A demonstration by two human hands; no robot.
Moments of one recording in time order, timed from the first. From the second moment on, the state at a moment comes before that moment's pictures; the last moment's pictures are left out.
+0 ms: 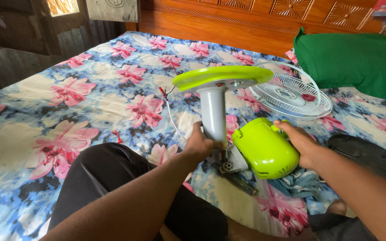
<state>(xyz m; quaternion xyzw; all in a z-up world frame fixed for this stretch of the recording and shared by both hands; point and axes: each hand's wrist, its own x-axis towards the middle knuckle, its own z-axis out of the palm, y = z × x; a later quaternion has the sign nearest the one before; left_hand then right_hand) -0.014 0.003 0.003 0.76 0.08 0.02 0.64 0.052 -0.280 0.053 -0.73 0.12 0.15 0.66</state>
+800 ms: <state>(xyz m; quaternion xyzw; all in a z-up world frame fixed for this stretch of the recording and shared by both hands) 0.014 0.007 0.022 0.35 0.15 0.02 0.92 0.004 -0.265 0.142 -0.65 -0.05 -0.16 0.74</state>
